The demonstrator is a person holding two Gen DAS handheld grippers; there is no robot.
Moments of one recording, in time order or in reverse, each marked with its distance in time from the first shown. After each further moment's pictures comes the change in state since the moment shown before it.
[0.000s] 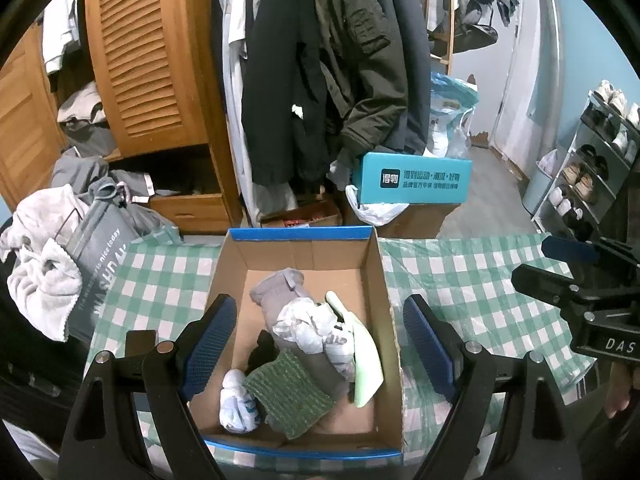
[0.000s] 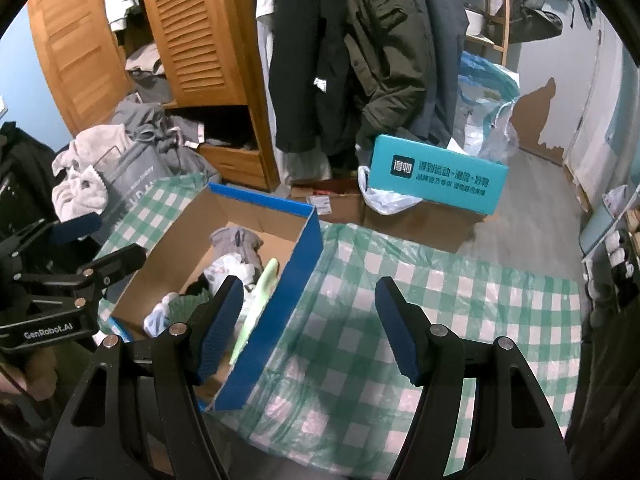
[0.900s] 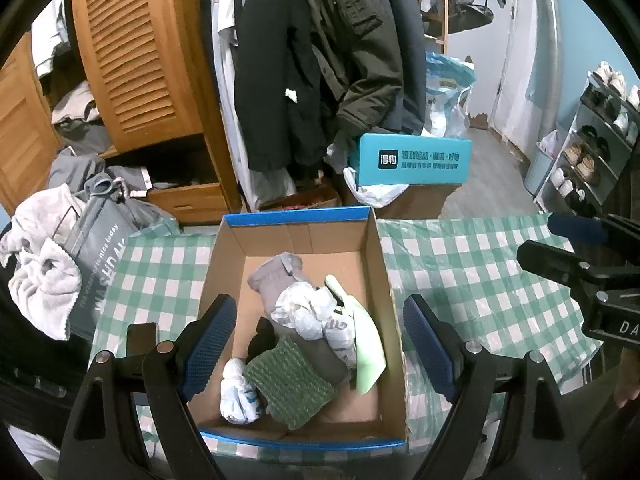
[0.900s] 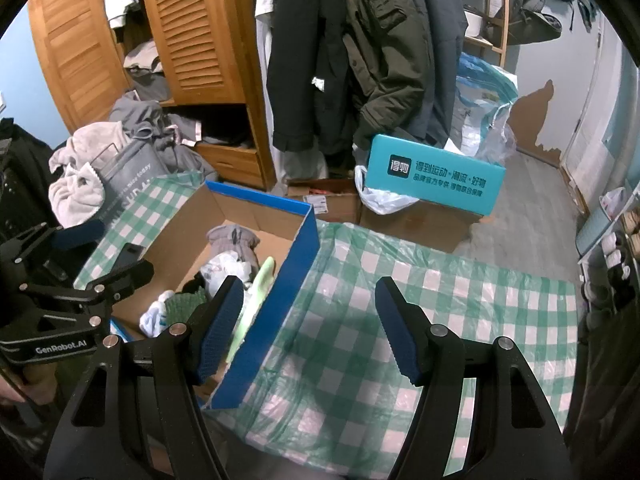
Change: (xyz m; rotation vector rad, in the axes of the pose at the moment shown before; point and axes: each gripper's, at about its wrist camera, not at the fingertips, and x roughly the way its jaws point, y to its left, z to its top) left arm 0.006 -0.011 -0.007 0.036 0.057 0.014; right arm -0.001 0.002 0.000 -0.003 0.003 -0.005
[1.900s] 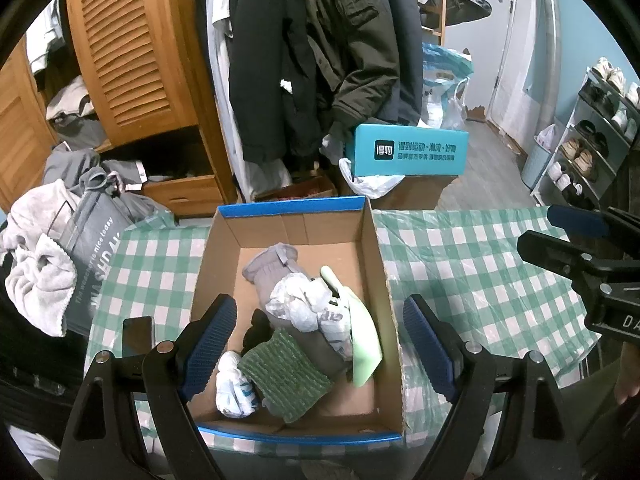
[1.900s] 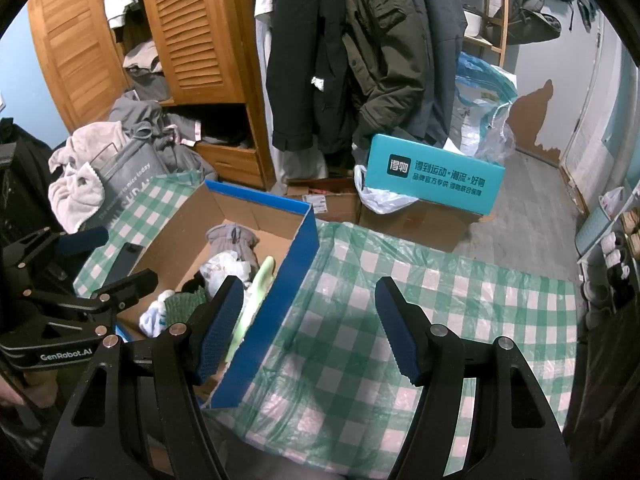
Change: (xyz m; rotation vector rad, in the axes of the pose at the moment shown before) left arm 0.004 -0.001 -0.005 0.000 0.024 -0.013; right arm 0.000 -0.002 -0.001 -0.004 0.002 0.000
